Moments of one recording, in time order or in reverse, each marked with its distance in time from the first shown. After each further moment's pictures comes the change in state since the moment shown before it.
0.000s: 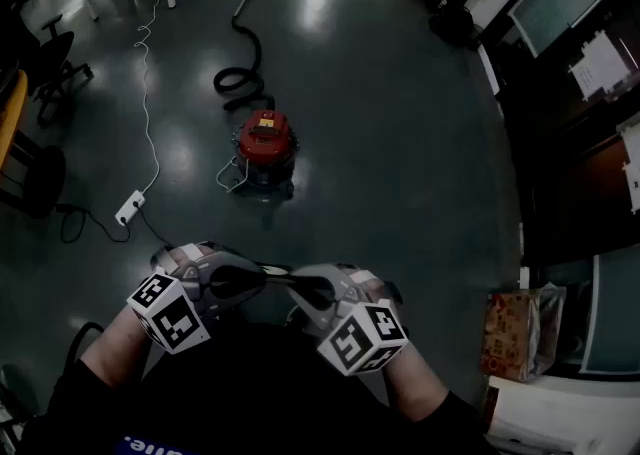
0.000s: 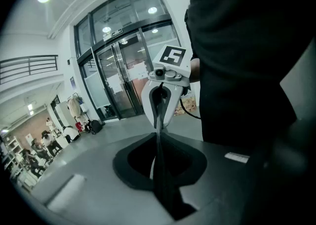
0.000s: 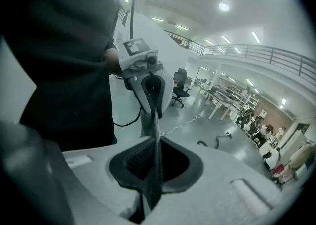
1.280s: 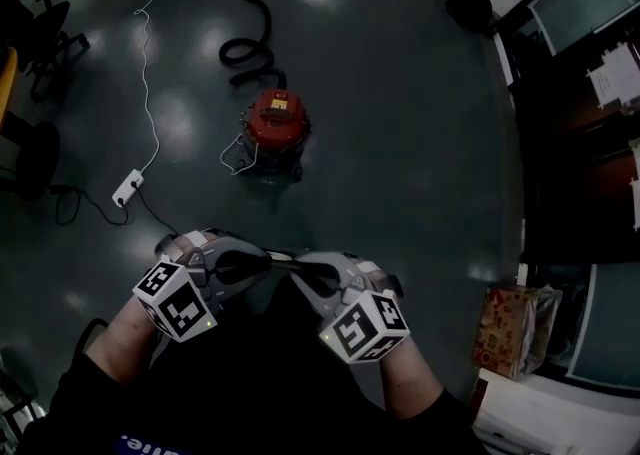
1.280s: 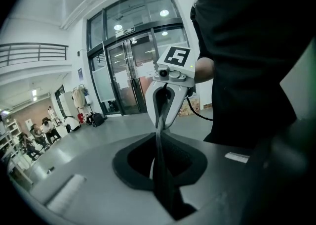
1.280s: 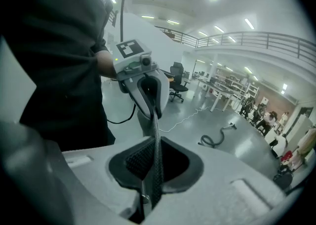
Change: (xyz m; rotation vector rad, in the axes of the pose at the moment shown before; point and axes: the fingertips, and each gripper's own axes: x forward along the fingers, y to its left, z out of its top) left arm -0.006 0.050 -0.082 -0.109 -0.024 0.017; right arm 0.084 -0.042 -0.007 0.111 0.027 0.029
